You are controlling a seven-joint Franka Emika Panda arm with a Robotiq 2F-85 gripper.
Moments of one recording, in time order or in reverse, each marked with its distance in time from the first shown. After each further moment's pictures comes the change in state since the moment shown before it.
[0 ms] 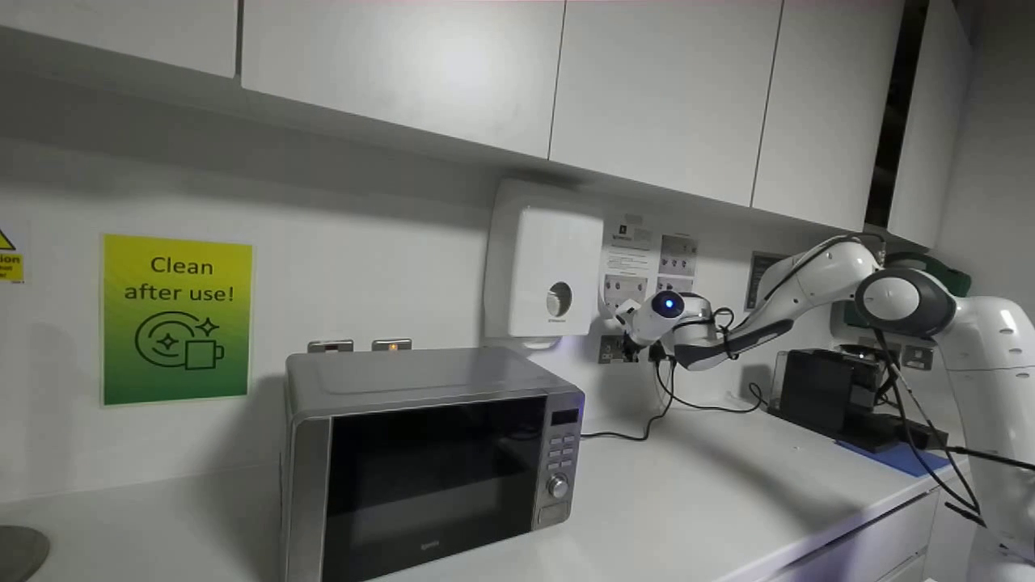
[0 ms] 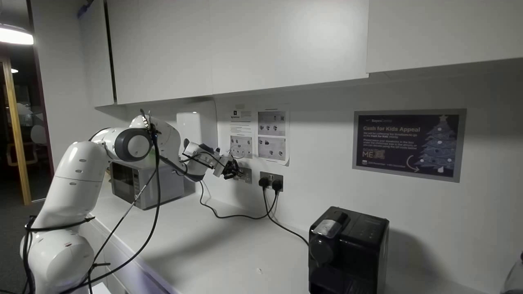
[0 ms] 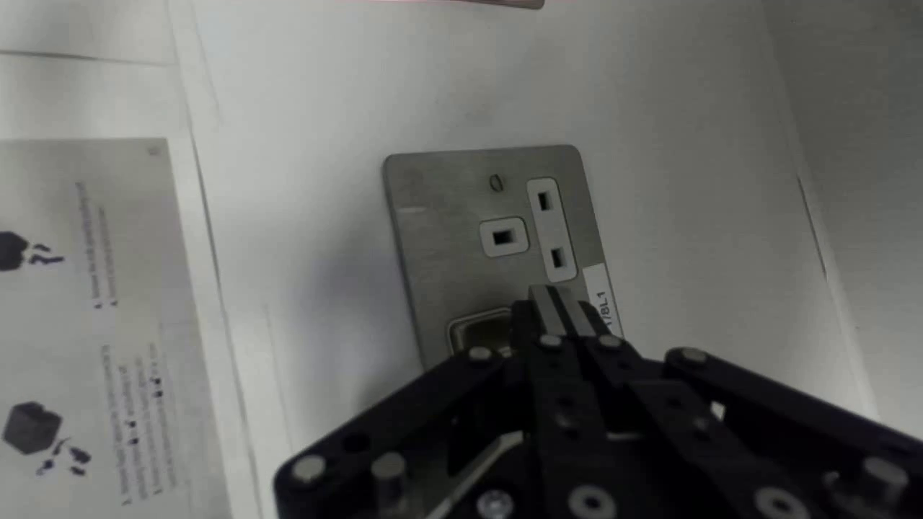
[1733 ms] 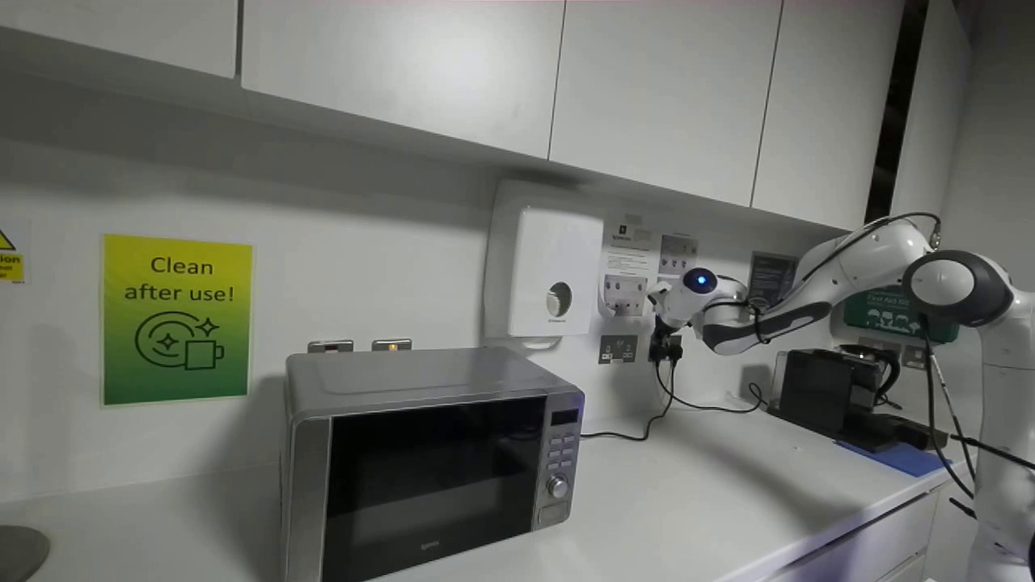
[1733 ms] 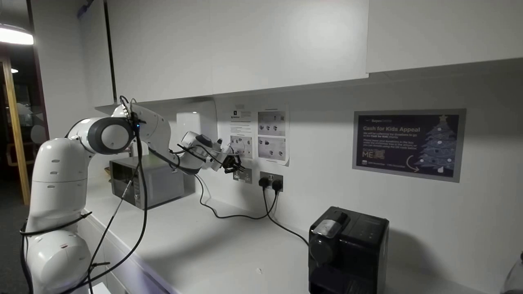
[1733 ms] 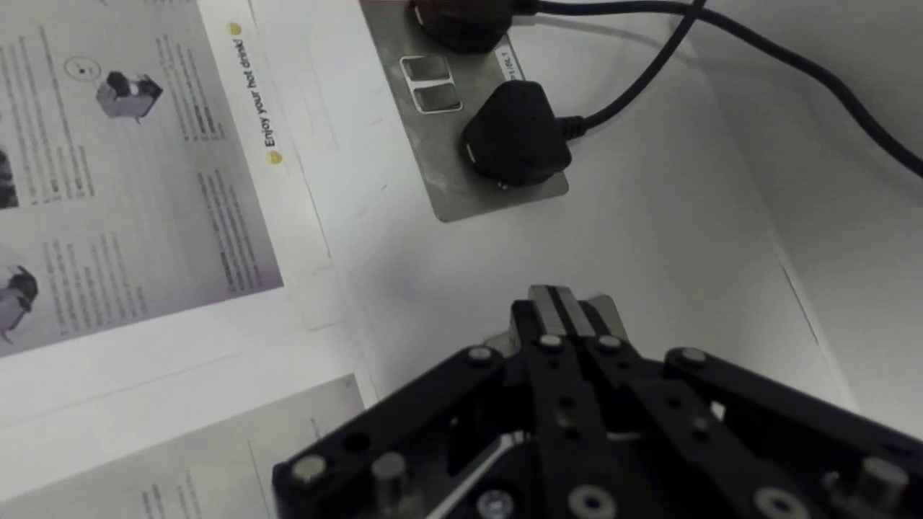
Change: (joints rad) arm -0.074 -0.214 -0.009 -0.174 0.146 -0.003 -0.046
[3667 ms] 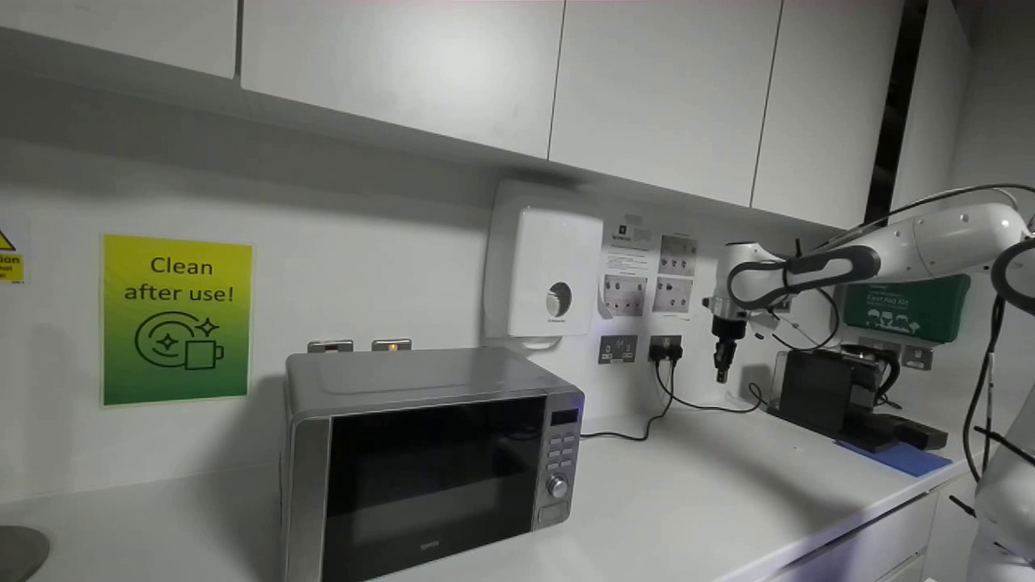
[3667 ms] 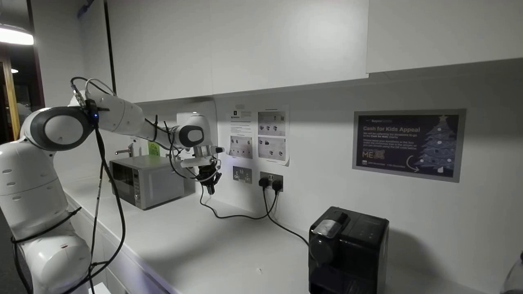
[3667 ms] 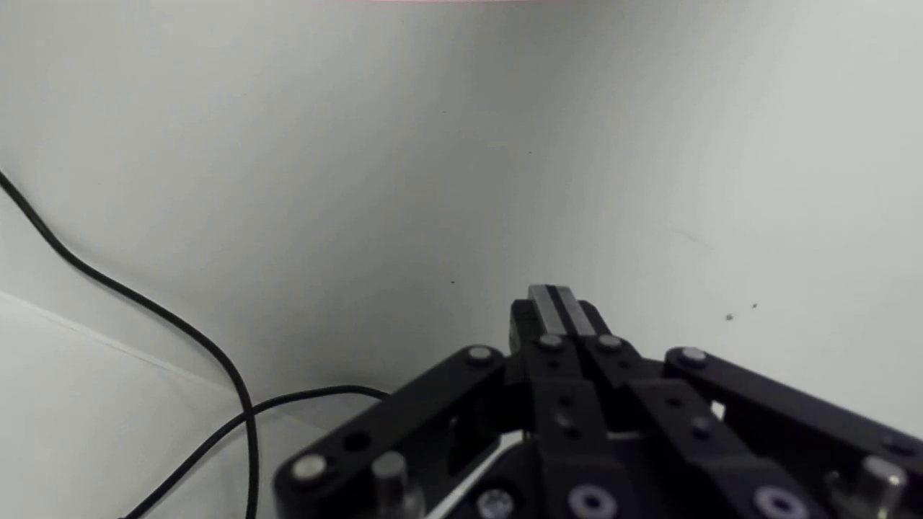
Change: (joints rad) arm 0.003 -0.316 -0.055 -0.224 1.037 -0.587 -0.292
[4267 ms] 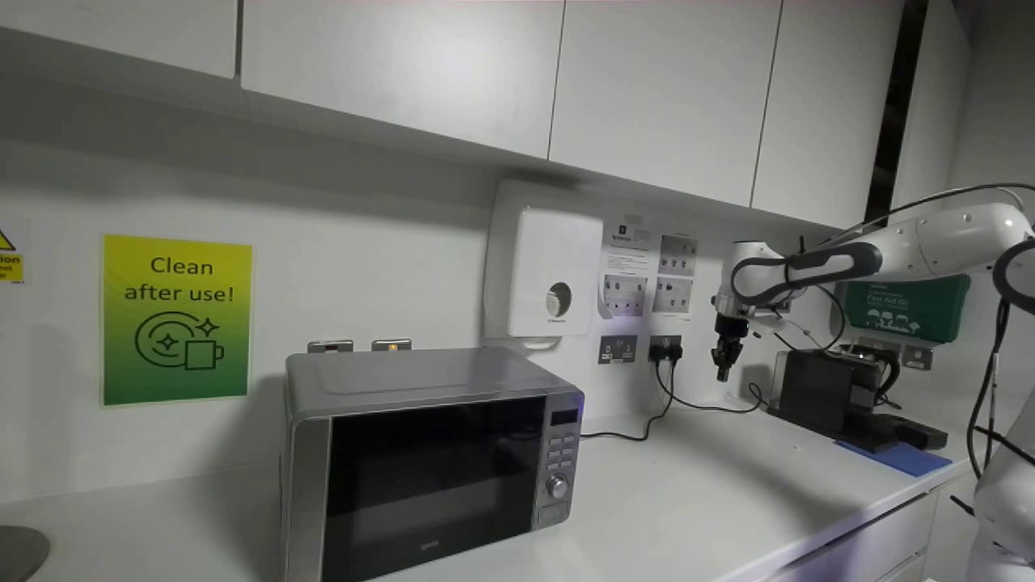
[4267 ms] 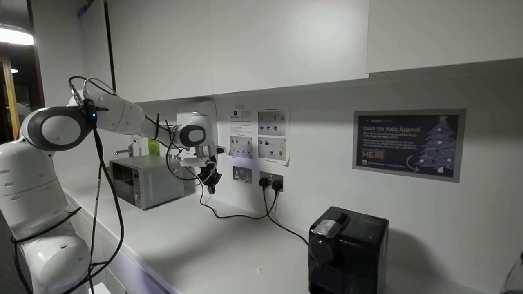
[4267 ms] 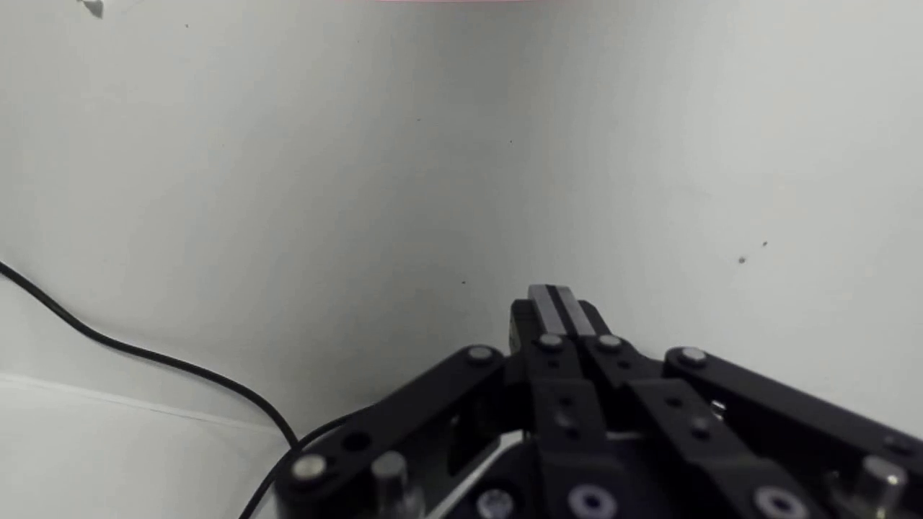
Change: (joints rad) arm -0.013 -0.007 -0.015 0.000 0.051 0.006 0.159
